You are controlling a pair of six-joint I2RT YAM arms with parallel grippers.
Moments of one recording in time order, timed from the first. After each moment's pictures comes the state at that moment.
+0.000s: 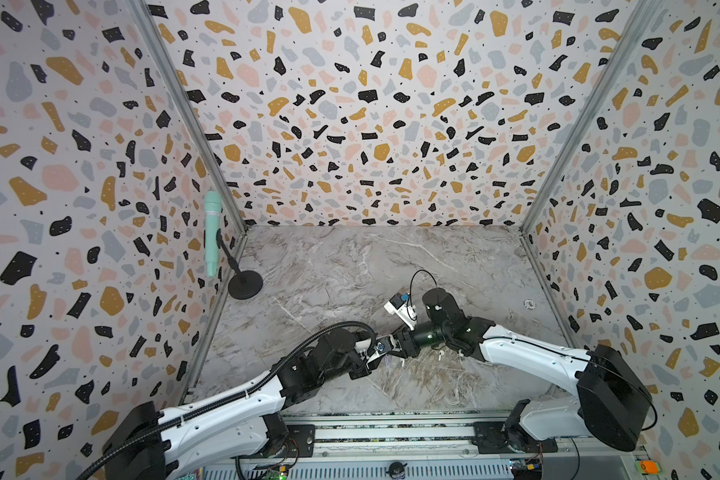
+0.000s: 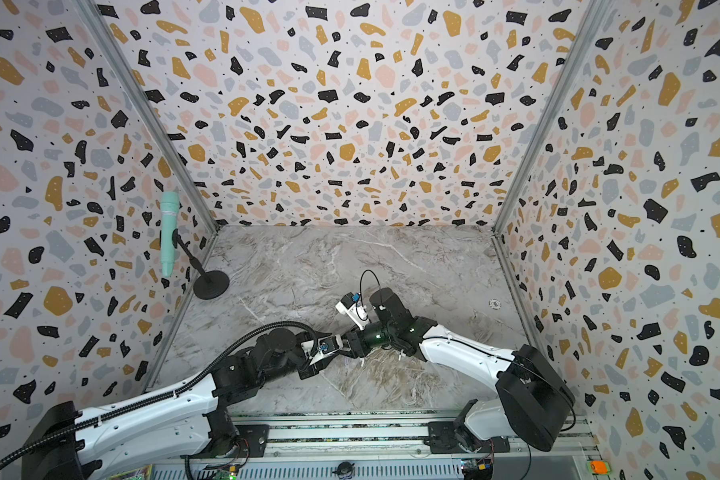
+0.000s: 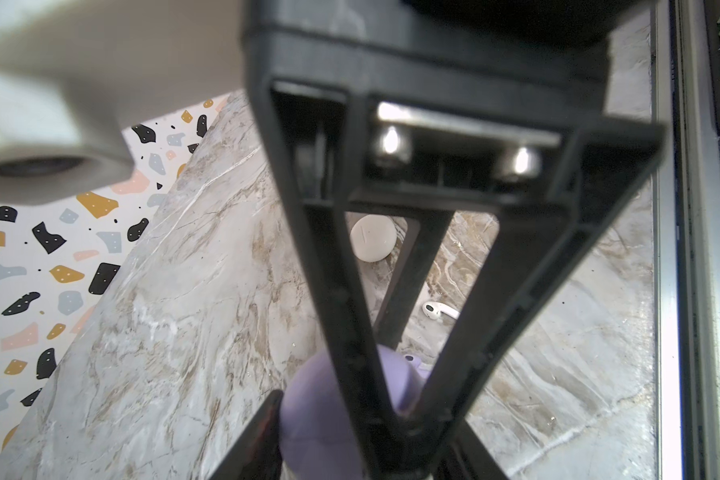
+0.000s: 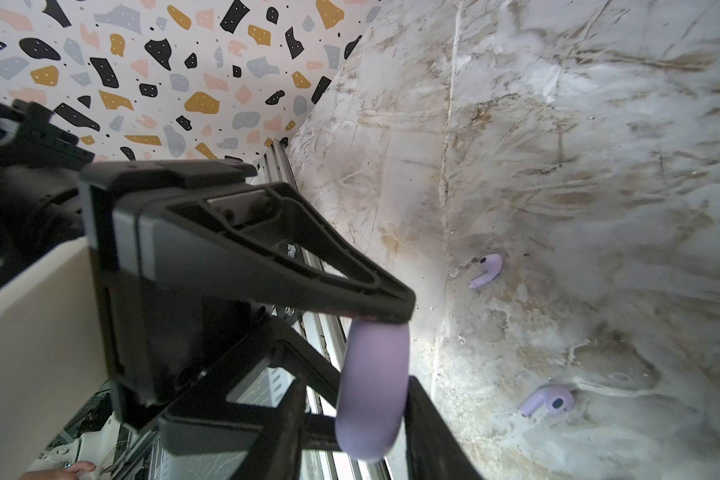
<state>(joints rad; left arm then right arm) -0.97 0.94 0.50 -0.08 -0.03 0.44 0.81 1.36 0.77 -0.04 -0.74 0.38</state>
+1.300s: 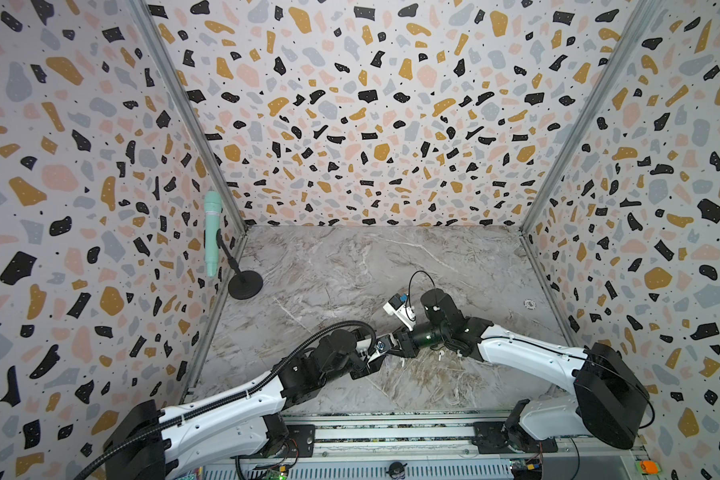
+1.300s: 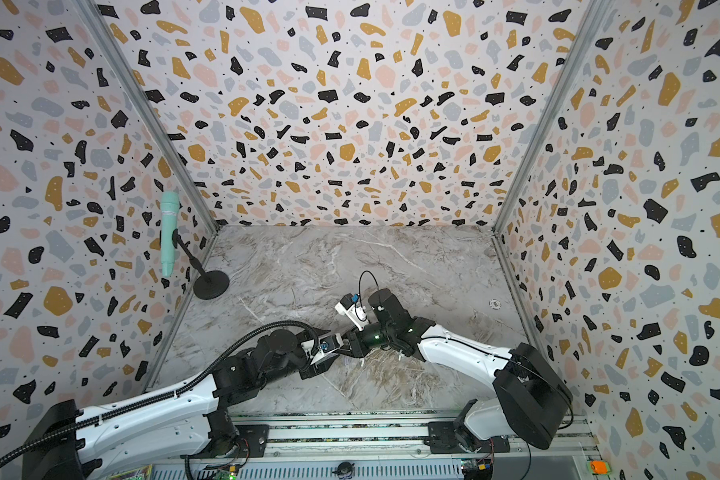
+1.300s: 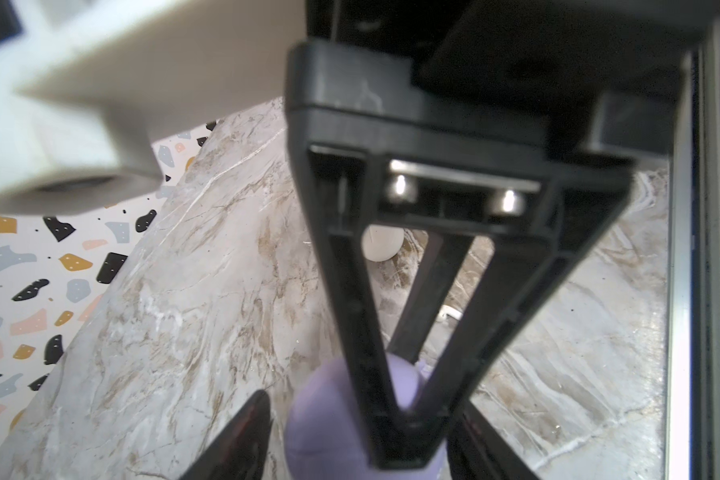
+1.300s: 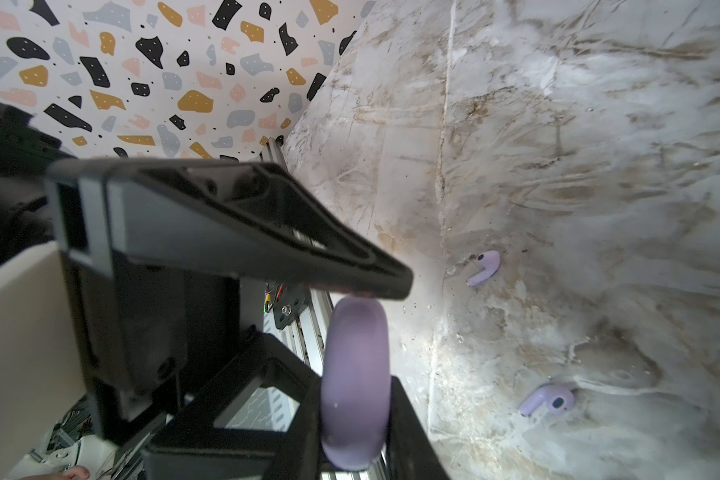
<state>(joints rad) -0.98 0.94 0.50 -0.07 -0.08 0.43 0.82 1.38 0.78 -0.03 -0.73 0.39</state>
